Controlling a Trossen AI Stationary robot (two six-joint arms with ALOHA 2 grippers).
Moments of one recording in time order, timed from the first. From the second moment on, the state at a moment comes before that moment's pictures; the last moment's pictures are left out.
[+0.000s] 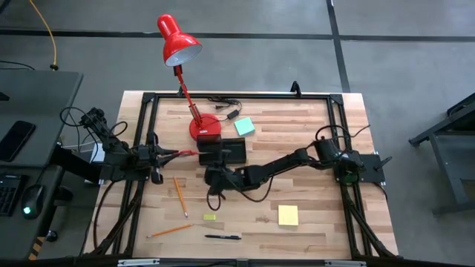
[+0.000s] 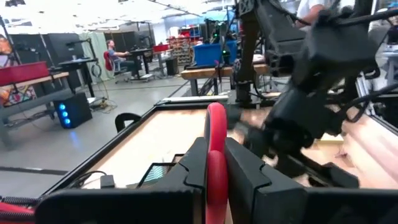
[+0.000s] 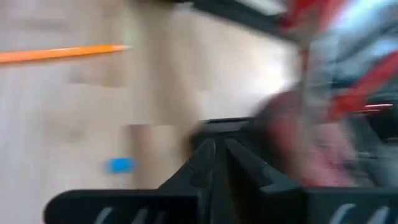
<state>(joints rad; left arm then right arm) -0.67 0.06 0.09 0.00 -1.01 0.15 0.22 2.30 1.69 -0.04 0.60 -0.09</state>
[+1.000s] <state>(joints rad) -0.67 0.06 0.14 0.08 -0.99 0.37 0.17 1.91 0.52 1.56 0.12 0.16</state>
